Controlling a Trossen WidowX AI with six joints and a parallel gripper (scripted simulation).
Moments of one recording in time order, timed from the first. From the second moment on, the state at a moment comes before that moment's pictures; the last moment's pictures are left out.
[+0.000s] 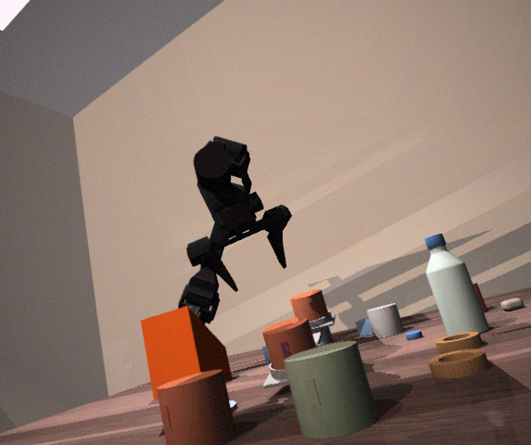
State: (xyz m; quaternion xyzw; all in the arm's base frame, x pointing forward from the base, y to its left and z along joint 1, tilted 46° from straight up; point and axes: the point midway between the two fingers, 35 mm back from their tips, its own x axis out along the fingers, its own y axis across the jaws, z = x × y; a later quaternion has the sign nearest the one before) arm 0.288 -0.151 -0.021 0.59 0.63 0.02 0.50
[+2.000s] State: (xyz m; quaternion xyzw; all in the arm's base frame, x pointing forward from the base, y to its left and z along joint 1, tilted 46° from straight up) arm 0.338 -0.093 -0.115 0.62 0.68 -0.18 0.36
